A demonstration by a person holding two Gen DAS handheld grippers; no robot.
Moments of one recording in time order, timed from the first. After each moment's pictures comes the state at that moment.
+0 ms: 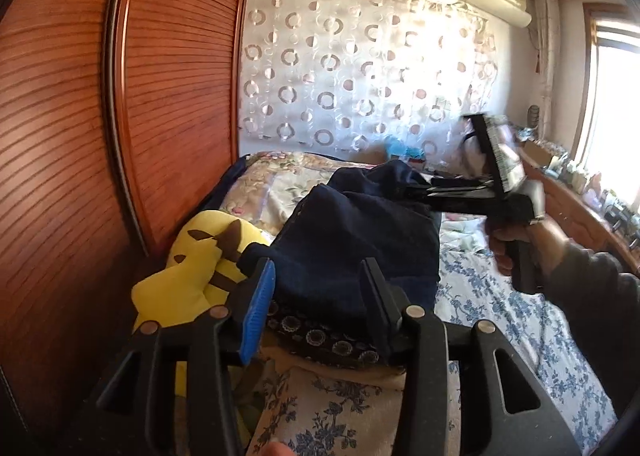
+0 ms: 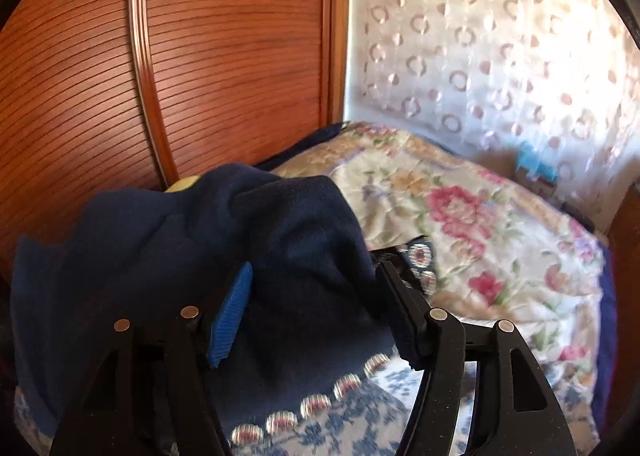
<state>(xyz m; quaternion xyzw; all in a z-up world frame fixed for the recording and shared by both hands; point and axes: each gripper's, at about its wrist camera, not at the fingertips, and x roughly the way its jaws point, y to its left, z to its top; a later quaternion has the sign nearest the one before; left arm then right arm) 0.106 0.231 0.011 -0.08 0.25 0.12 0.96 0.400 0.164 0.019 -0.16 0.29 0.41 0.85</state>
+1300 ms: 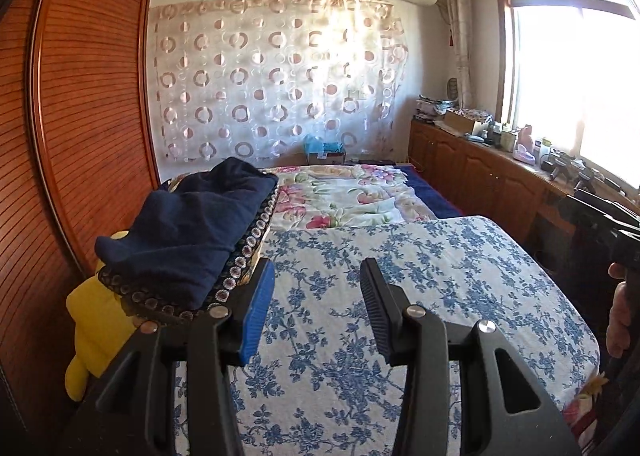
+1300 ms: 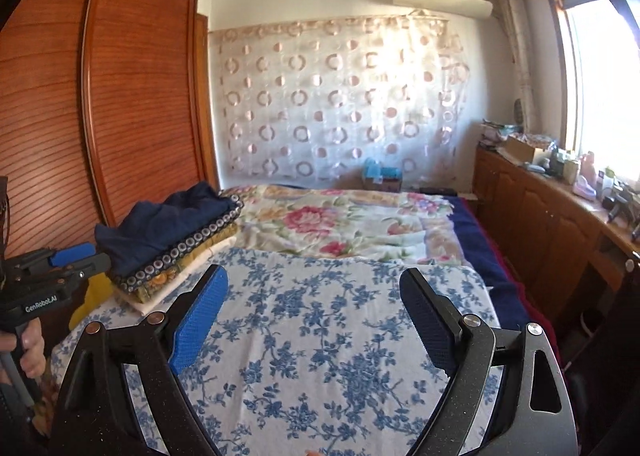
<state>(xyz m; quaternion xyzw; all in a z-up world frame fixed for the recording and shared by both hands) 0.072 0.046 0.036 -0.02 0.24 0.00 0.97 0.119 -0.170 0.094 -0.02 0.19 0.18 0.96</state>
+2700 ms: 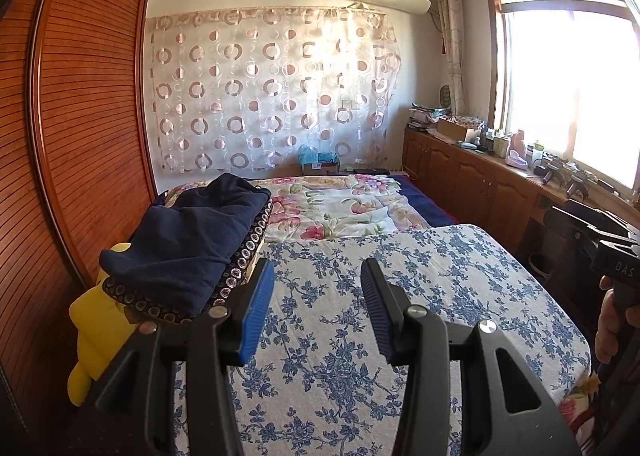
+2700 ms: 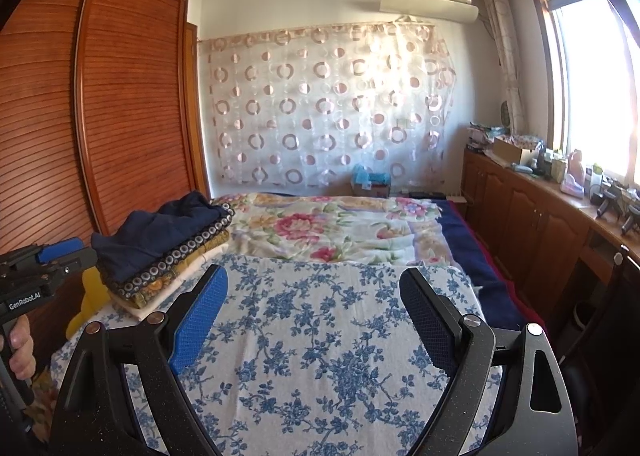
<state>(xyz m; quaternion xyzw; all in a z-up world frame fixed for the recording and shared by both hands) 0.059 0.036 0.056 -0.01 0.22 -0.01 0.97 0.105 -0.185 0.096 -0.02 0.19 0.17 0.97</state>
